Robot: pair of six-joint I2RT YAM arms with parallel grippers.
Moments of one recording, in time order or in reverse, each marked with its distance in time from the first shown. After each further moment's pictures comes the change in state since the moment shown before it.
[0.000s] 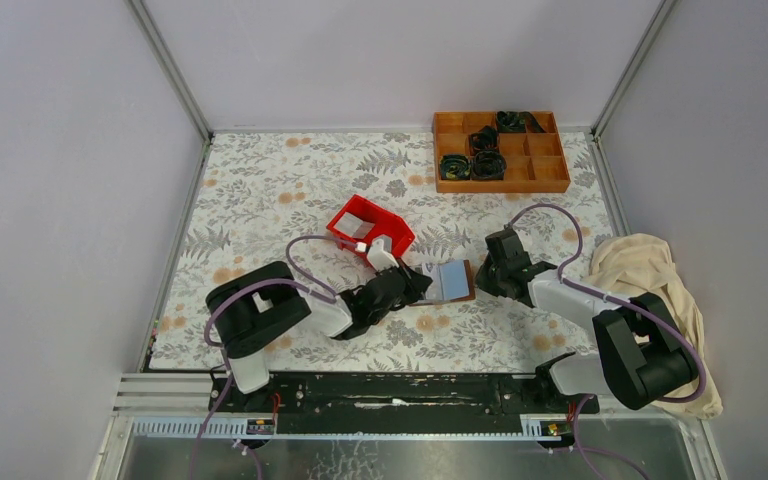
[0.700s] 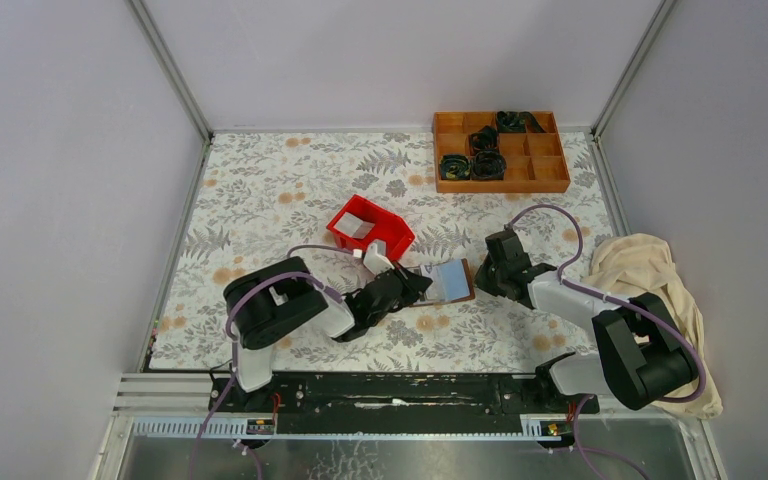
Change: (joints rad) left arm 0.020 0.096 -0.030 0.150 0.012 -0.129; right arm 0.003 0.000 -0.013 0.034 0.000 0.010
